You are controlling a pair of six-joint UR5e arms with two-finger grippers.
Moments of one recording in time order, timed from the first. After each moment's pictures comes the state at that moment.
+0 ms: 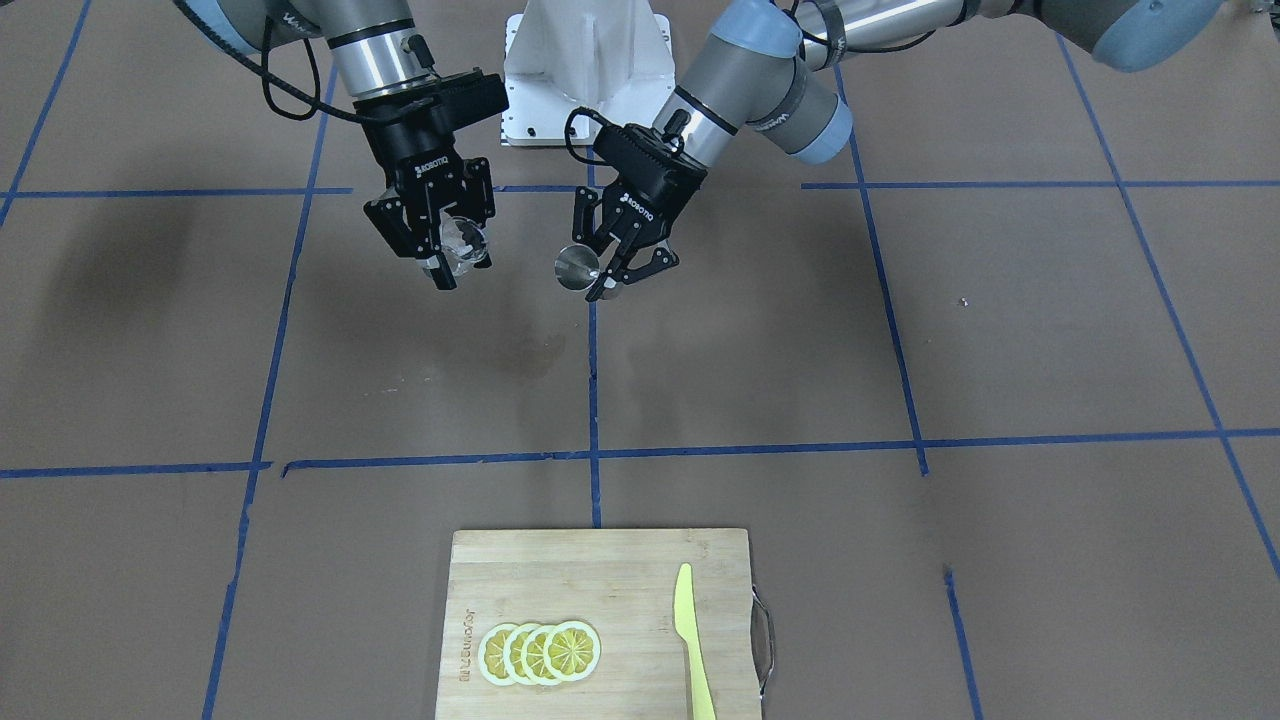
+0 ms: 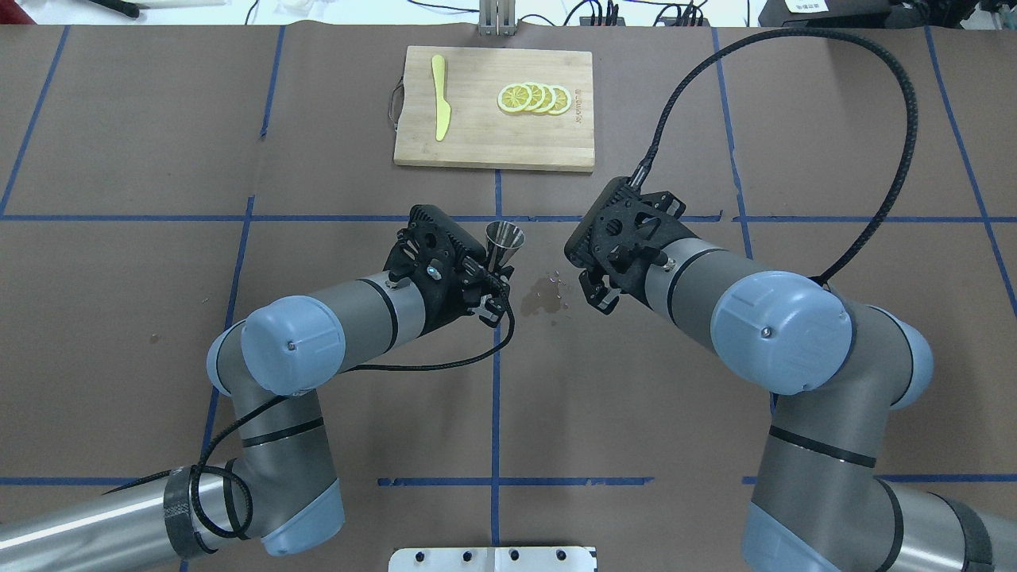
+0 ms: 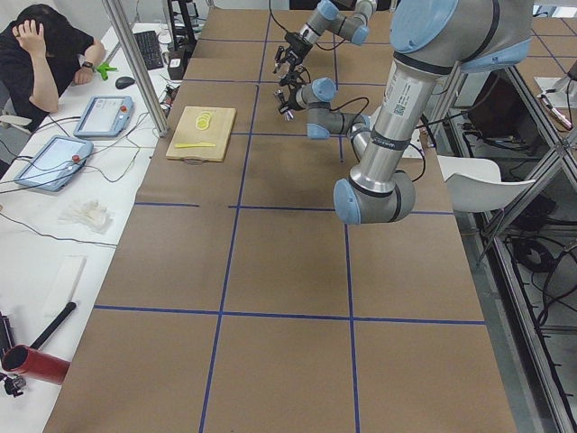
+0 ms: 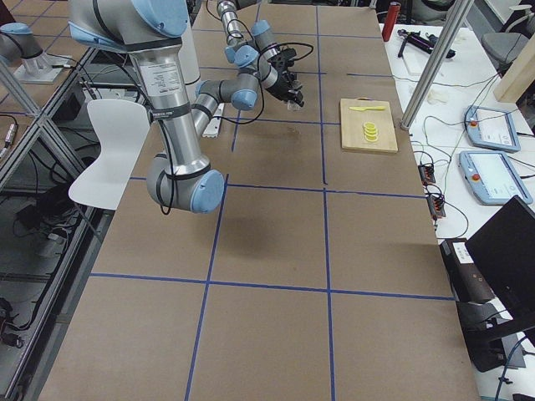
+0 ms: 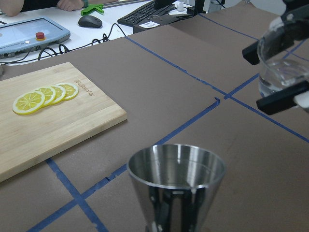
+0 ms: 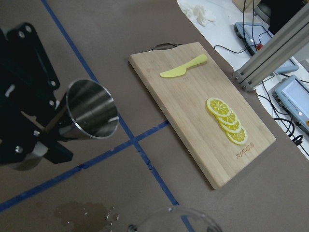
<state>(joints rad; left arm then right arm) -0.39 -2.15 -1.63 -2.45 -1.41 -0.61 0.42 -1.18 2.05 -1.28 1.29 0.22</state>
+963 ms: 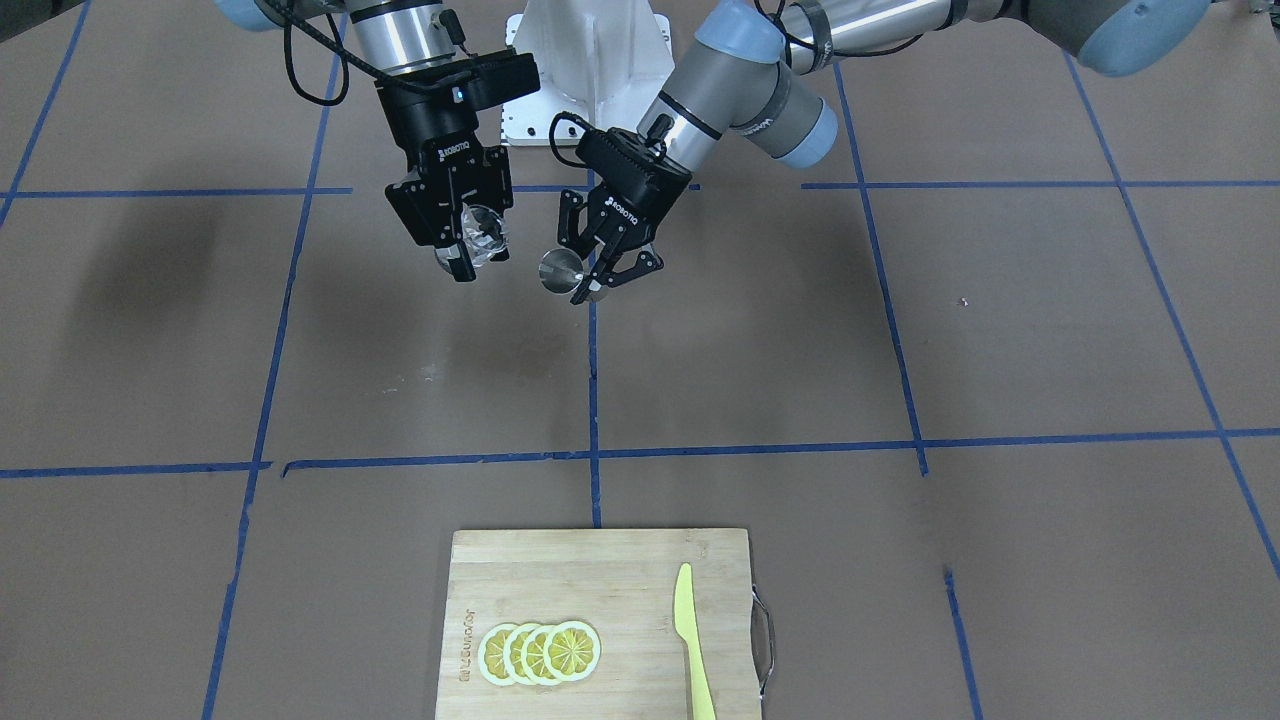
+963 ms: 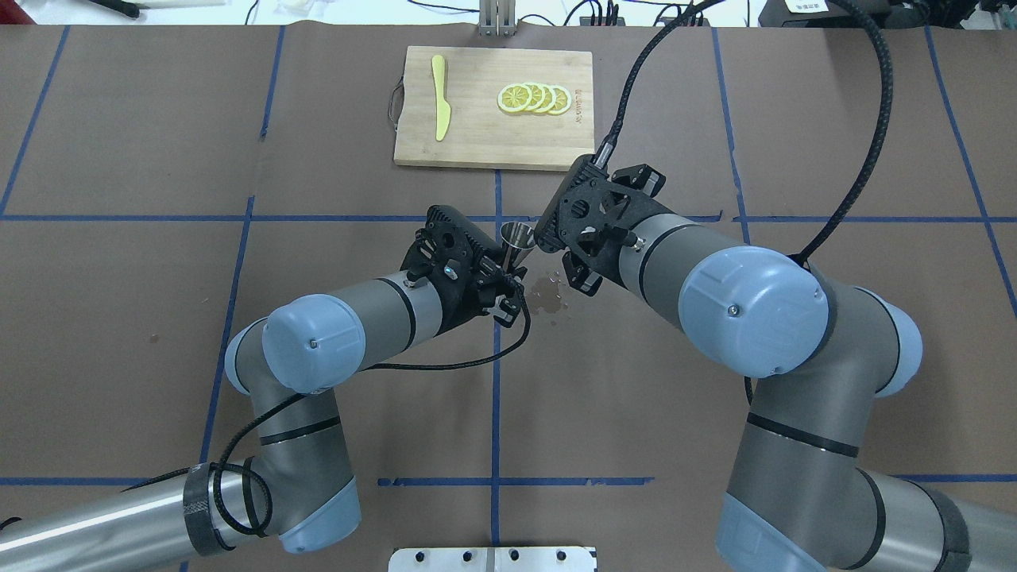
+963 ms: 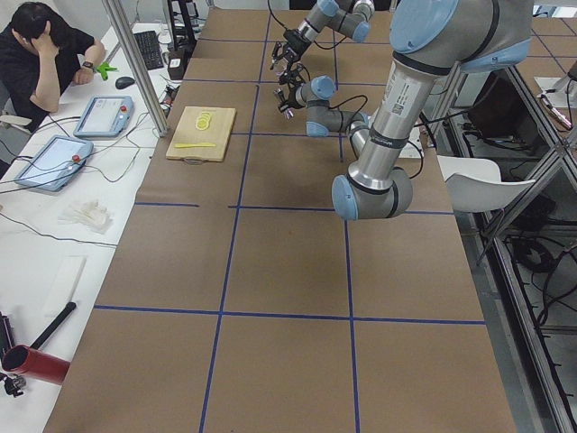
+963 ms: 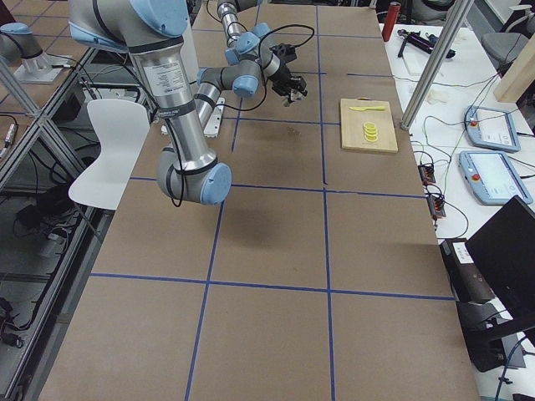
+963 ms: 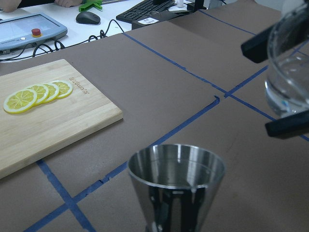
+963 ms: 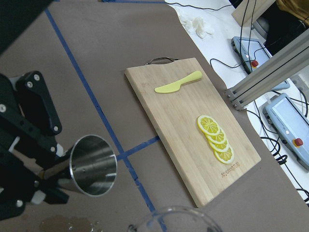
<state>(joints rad) -0.38 -2.18 -1.60 -2.45 -1.42 -0.61 0.45 -1.11 2.05 -1.37 1.28 0.14</state>
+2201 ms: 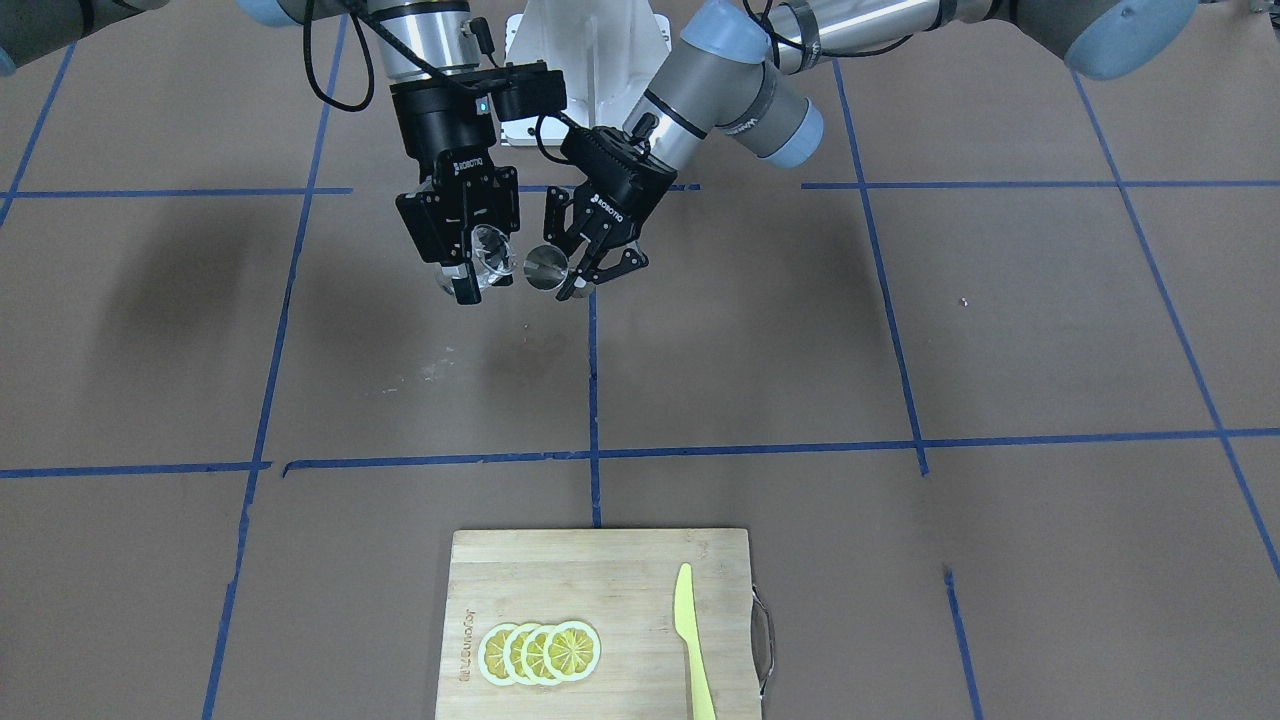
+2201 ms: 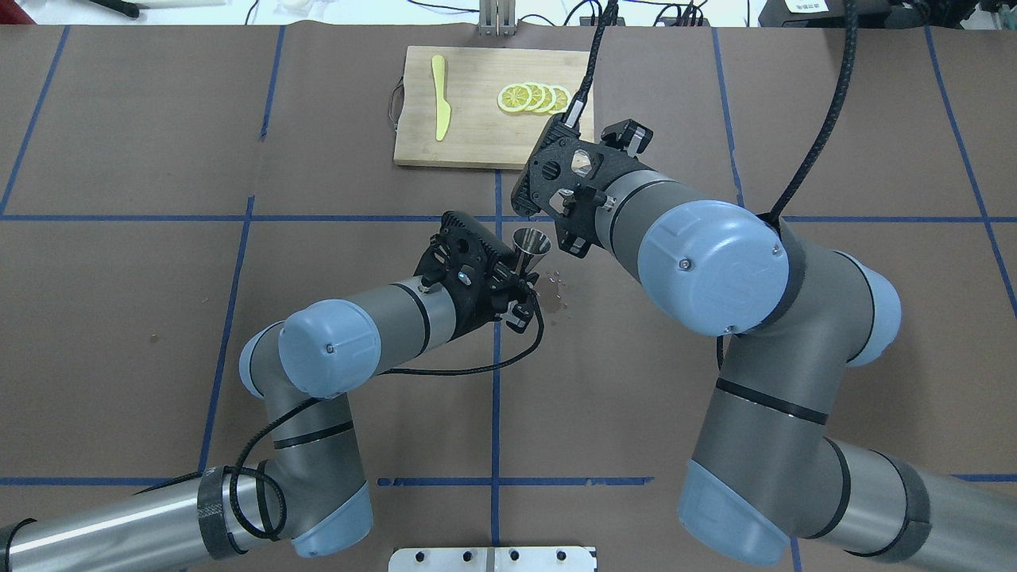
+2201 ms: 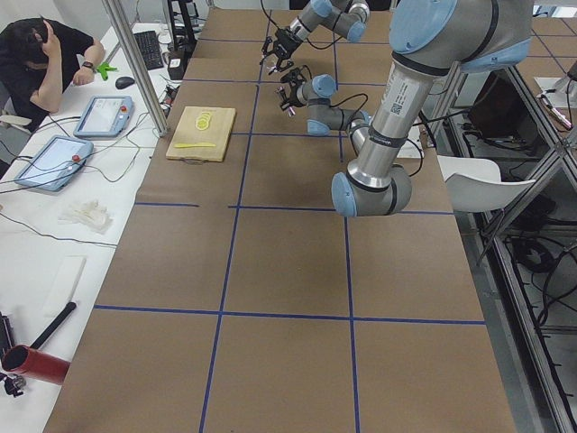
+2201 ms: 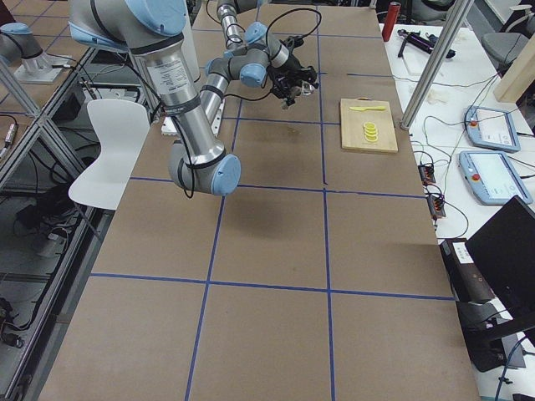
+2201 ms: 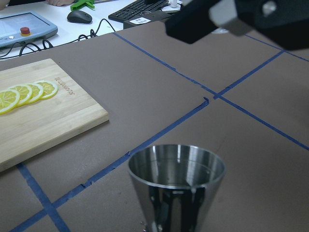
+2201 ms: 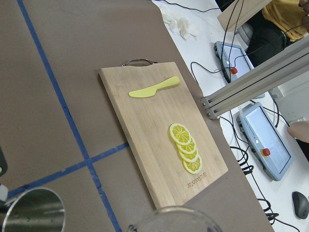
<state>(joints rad) -0.37 -2.20 -1.58 -2.46 -1.41 -0.61 0.48 -1.00 2.00 -1.47 1.21 0.03</state>
